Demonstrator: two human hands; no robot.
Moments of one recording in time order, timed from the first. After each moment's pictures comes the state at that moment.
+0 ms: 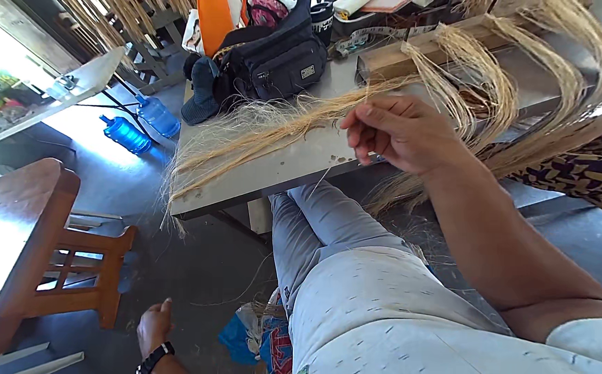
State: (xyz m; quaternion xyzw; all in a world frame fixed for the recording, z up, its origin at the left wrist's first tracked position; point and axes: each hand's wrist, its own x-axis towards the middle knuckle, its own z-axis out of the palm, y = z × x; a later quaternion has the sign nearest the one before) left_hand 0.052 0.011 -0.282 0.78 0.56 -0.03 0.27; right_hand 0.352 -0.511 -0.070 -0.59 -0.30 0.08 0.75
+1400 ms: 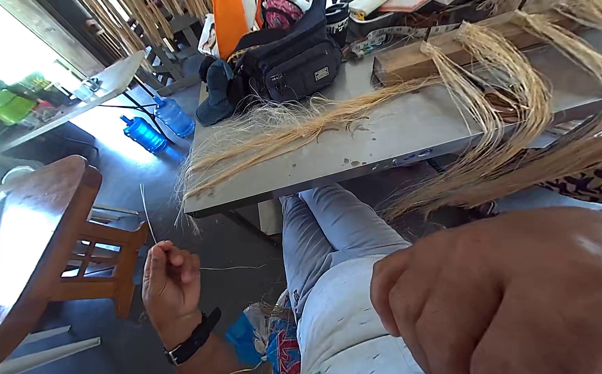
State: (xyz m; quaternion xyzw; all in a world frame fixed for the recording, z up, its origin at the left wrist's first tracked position) left_hand 0.133 -0.131 -0.135 0.46 -0.03 0.32 0.83; right_hand 0.253 -0.508 -0.018 -0.38 -0.74 0.21 0.52
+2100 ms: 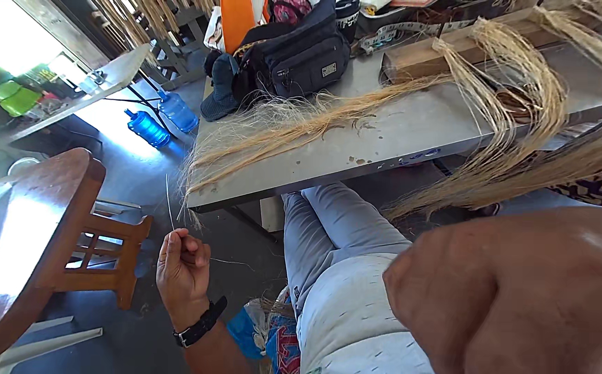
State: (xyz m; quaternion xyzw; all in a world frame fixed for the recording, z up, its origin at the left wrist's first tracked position) left_hand 0.145 -0.135 -0.145 0.46 0.01 0.32 0.83; right_hand 0.252 -0.503 -0.006 -0.39 -0.72 0.24 0.51
